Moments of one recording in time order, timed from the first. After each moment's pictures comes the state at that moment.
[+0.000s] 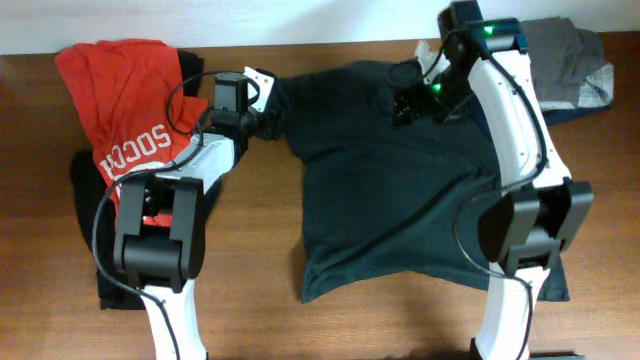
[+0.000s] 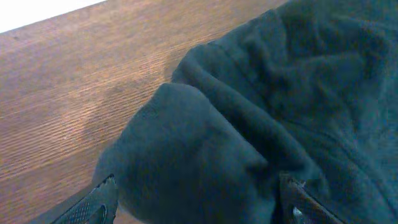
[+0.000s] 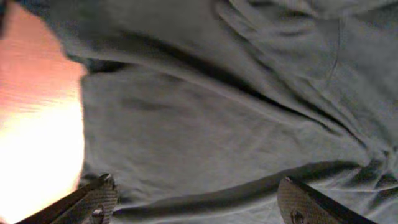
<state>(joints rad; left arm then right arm) -0.18 2.19 1.44 0.02 0.13 0.18 0.10 2.18 2.26 -1.48 -0.25 -0.03</state>
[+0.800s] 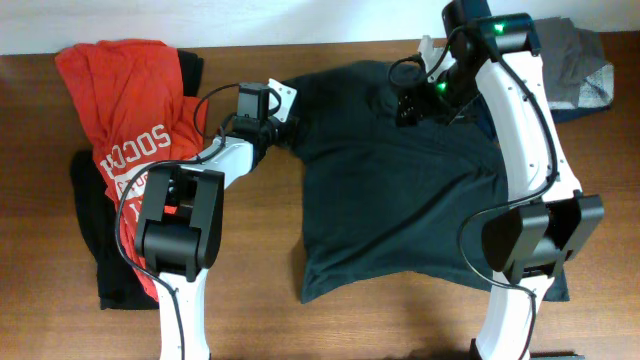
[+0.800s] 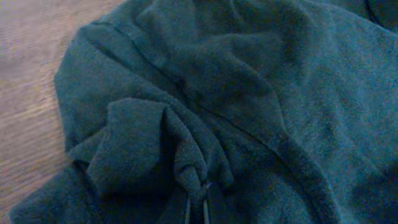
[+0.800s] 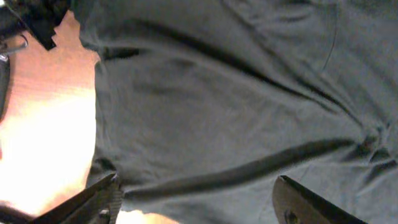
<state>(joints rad) -0.24 2.28 1.47 0.05 0.26 0.11 0.11 2.13 2.27 -1.55 -0.25 -0.02</state>
